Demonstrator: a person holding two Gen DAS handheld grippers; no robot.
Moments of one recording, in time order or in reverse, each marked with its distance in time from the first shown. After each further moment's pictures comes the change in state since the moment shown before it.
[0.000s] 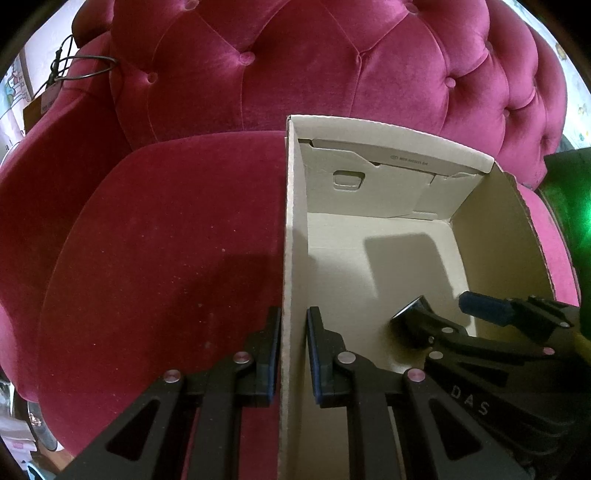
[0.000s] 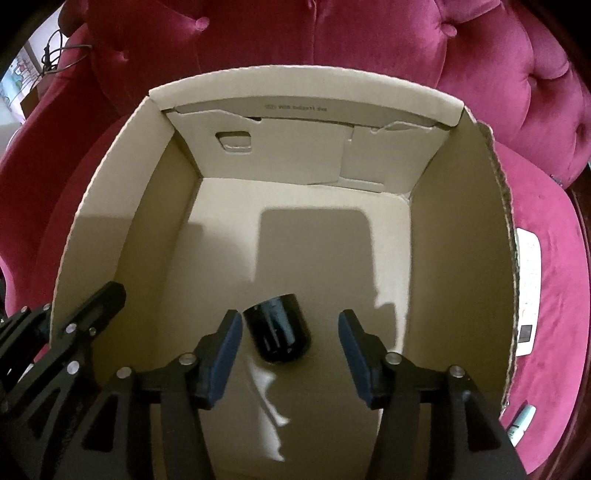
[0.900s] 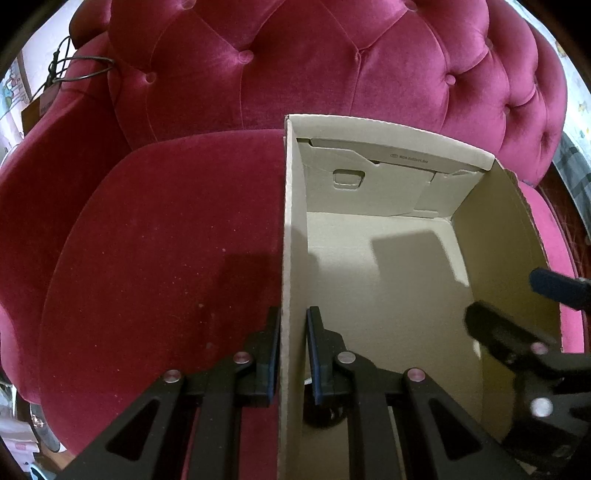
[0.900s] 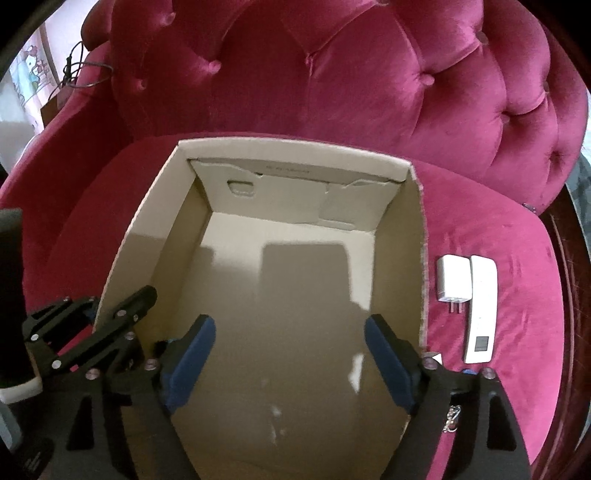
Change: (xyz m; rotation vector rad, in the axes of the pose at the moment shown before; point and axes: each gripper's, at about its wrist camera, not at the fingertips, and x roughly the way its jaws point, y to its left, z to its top) left arm 0.000 0.000 0.001 0.010 0.008 0.006; right arm -0.059 -0.008 -0.005 -0.035 -0.129 -0.037
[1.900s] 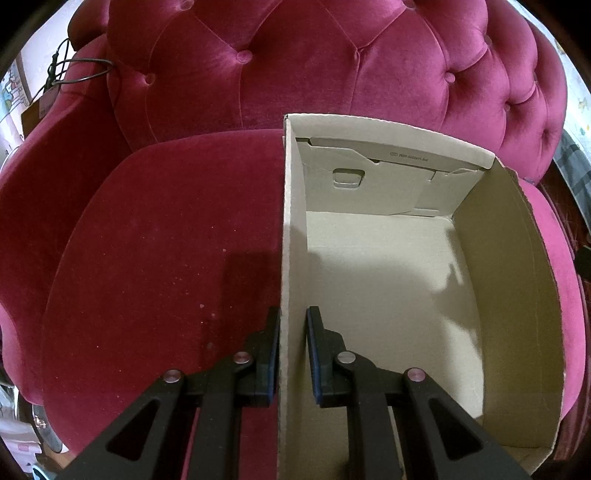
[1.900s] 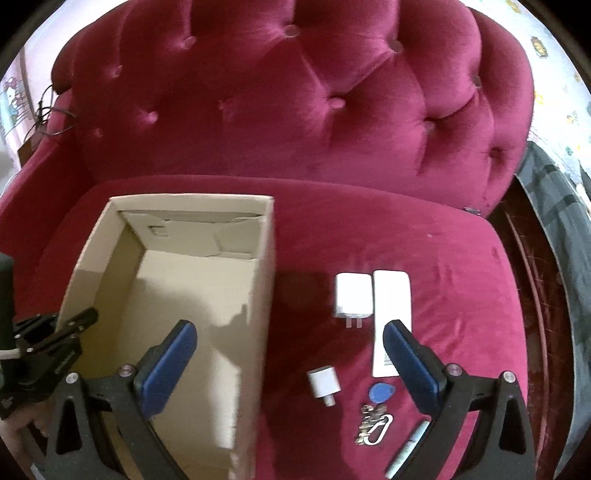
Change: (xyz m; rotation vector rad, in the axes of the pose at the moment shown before) left arm 0.001 -0.001 0.000 0.004 0.002 0.005; right arm -0.044 -0.094 -0.008 0.070 -0.114 -0.108
